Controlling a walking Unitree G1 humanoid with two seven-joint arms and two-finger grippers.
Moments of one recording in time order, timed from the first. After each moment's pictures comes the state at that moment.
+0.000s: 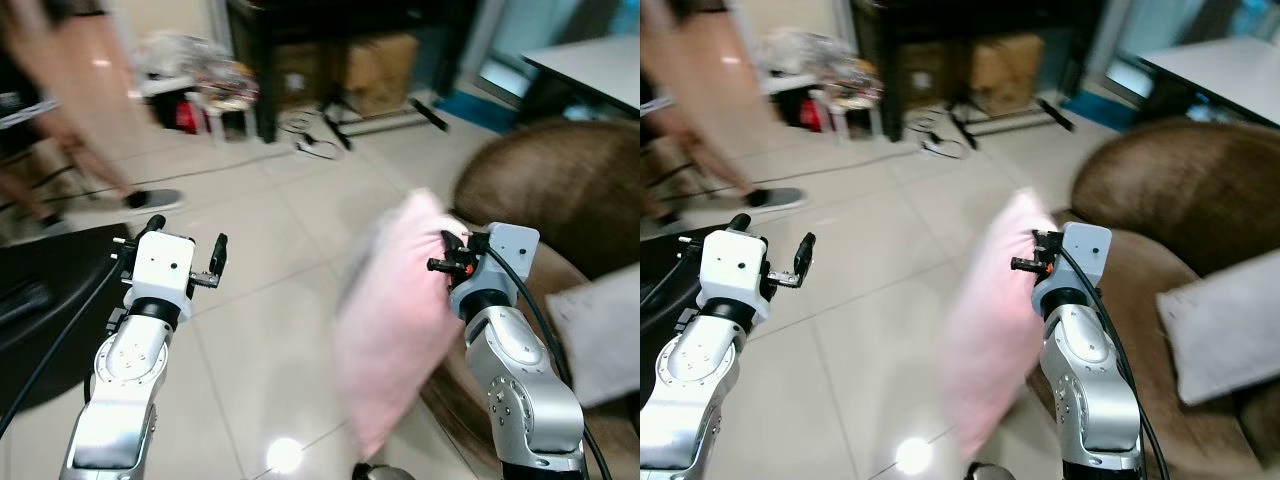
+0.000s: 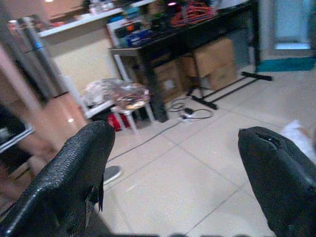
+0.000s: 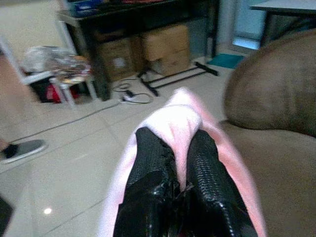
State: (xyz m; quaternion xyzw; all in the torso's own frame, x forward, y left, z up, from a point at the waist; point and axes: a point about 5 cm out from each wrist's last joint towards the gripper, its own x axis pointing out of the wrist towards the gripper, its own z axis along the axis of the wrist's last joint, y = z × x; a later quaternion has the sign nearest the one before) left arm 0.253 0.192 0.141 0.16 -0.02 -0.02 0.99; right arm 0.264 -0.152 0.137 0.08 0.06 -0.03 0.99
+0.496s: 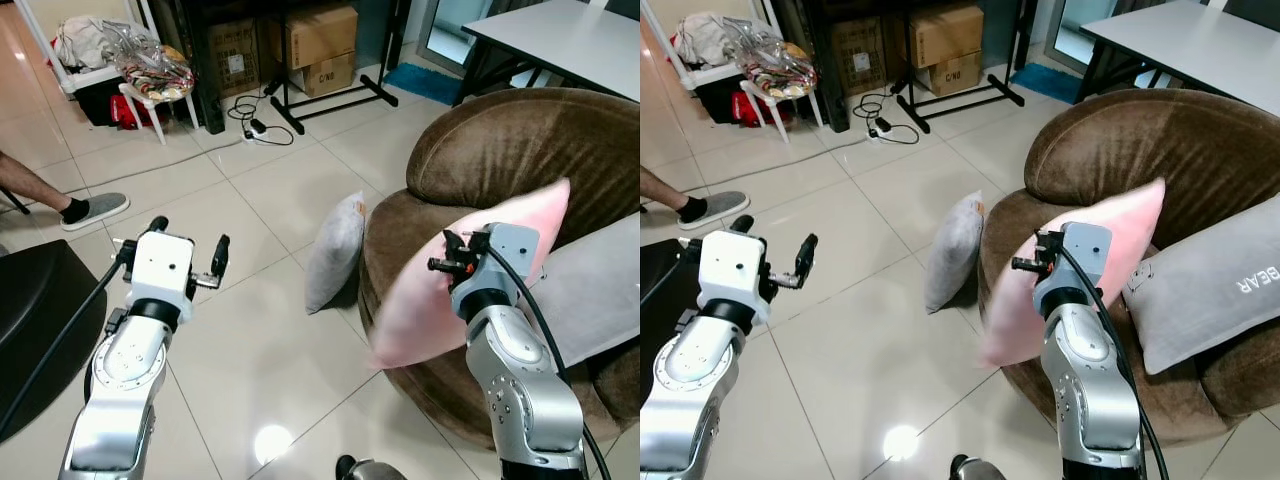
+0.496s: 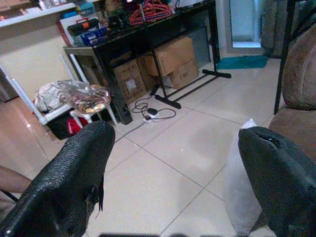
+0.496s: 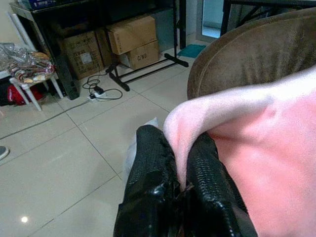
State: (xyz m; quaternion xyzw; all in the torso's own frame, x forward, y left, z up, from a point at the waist) left arm 0.251 0.193 0.139 0.15 -0.01 -0.03 0.99; right arm 0.265 -0.150 0.137 0.08 0.06 -0.02 0.99
